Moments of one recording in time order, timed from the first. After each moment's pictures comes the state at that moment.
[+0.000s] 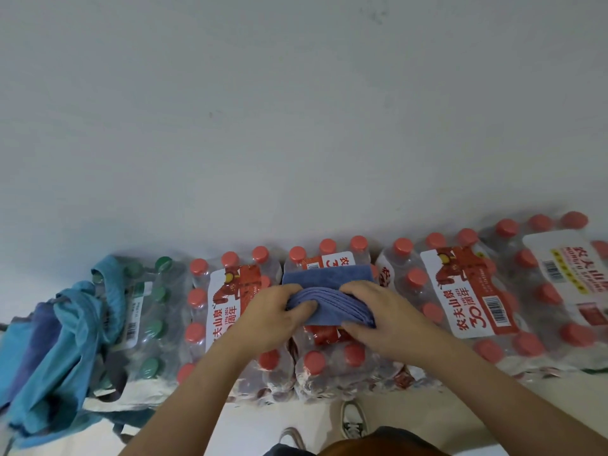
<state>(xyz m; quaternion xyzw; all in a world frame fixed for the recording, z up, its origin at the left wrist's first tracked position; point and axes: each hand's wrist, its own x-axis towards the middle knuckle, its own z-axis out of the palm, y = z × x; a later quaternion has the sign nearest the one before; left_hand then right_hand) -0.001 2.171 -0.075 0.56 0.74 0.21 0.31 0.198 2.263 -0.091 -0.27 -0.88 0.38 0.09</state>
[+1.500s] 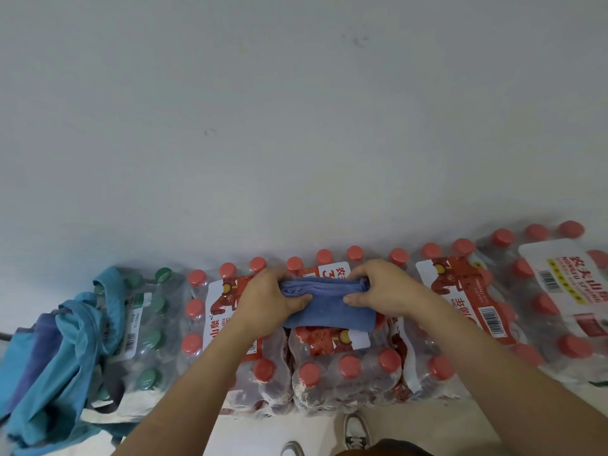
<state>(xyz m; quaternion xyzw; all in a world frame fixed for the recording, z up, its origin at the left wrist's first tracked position) -0.011 2.199 -0.081 0.50 0.80 0.24 0.25 0.179 2.319 -0.077 -0.37 -0.83 0.41 -0.02</state>
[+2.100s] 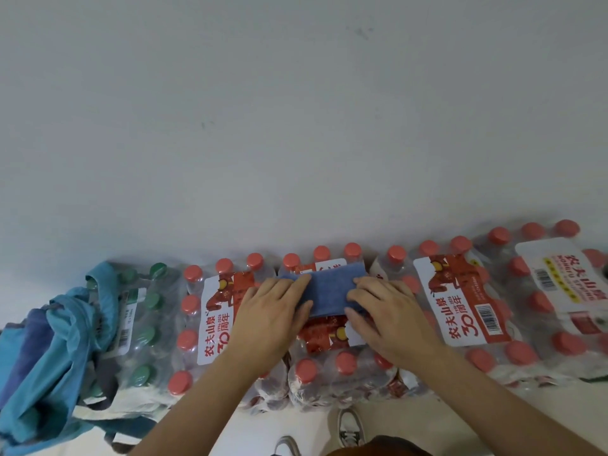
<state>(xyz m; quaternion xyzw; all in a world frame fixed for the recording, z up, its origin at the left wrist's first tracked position) 0.010 2.169 -0.087 0.66 0.74 0.11 -0.01 0.208 2.271 -0.110 -0.30 -0.92 0.14 0.19</state>
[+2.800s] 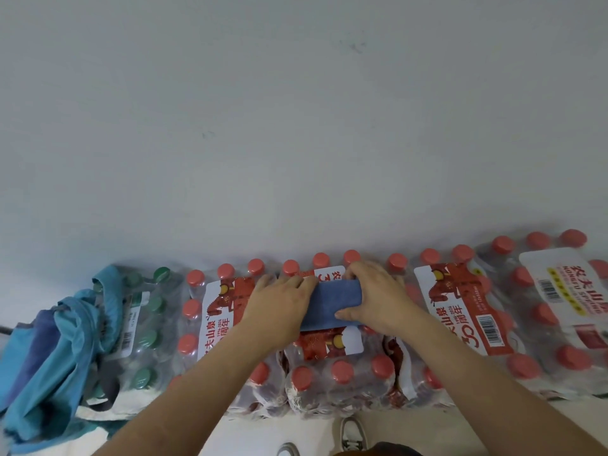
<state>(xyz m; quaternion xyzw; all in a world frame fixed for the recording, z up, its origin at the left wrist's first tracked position) 0.012 2.205 -0.070 0.69 0.72 -0.10 0.05 0.178 2.308 -0.087 -0.41 -0.86 0.31 0.01</state>
